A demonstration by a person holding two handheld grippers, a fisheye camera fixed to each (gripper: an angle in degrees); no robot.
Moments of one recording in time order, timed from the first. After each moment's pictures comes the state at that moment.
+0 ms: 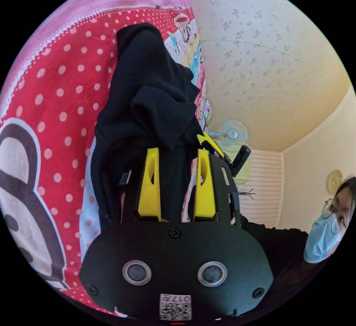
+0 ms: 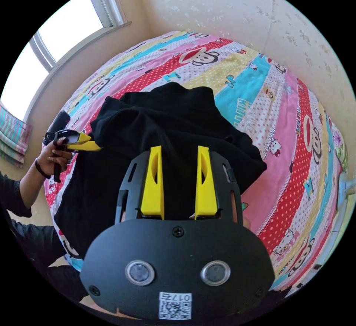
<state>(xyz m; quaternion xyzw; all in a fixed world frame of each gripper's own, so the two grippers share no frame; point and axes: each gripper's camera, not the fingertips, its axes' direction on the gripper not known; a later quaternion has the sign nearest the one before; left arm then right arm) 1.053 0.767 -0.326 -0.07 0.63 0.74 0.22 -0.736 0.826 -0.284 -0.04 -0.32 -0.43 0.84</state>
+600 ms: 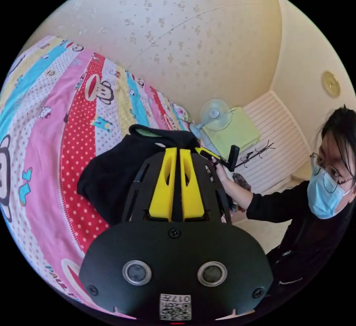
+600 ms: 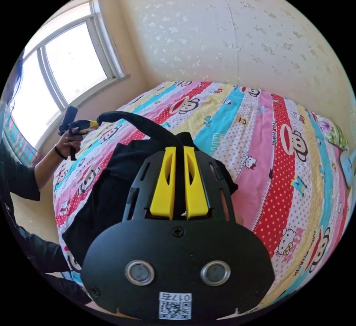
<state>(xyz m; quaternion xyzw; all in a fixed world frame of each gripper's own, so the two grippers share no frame) 0.917 0.758 -0.466 0.17 0.60 0.78 0.03 -0.647 0.796 -0.331 0.09 -0.41 -0.31 0.85</state>
